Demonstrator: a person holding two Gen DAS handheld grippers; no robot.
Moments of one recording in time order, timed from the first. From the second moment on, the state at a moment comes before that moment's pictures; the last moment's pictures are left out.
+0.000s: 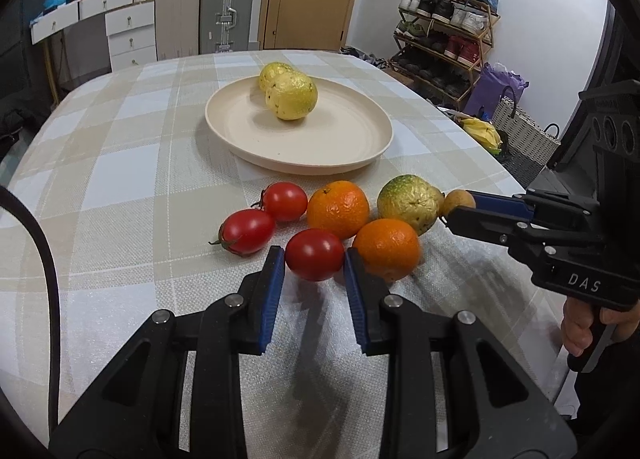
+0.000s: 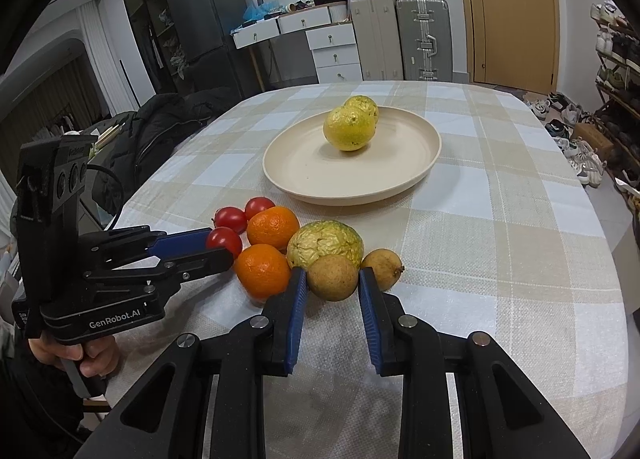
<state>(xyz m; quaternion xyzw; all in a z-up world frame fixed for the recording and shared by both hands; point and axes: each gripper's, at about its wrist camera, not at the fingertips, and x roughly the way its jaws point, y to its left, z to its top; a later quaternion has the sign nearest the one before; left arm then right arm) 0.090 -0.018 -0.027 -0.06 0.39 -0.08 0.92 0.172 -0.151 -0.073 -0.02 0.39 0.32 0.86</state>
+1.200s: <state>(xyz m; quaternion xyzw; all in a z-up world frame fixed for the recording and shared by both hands) 0.118 -0.009 0.017 -0.06 0.33 -0.06 0.94 0.198 -0.157 -0.046 0.04 0.34 0.32 0.88</state>
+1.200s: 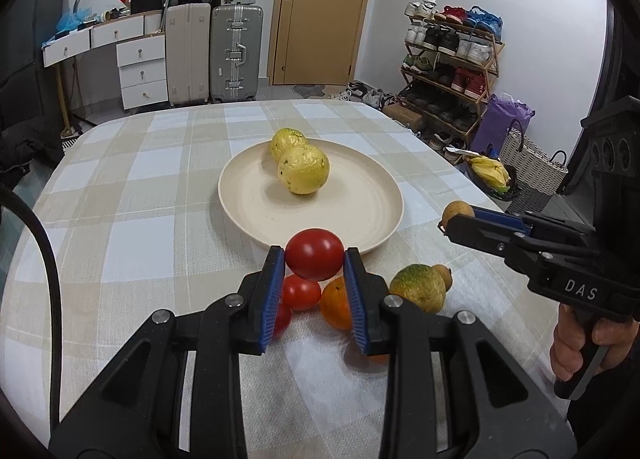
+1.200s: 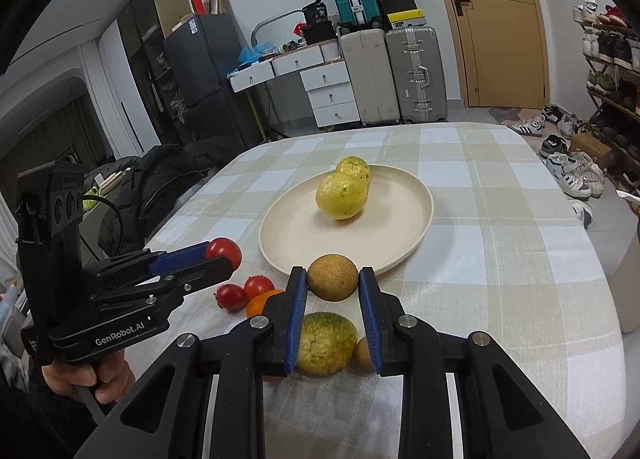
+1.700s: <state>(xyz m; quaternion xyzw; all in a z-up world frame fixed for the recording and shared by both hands) 0.156 -0.014 0.014 -0.05 0.34 -0.06 0.94 0.229 -0.146 -0.043 0.04 0.35 0.31 0.88</state>
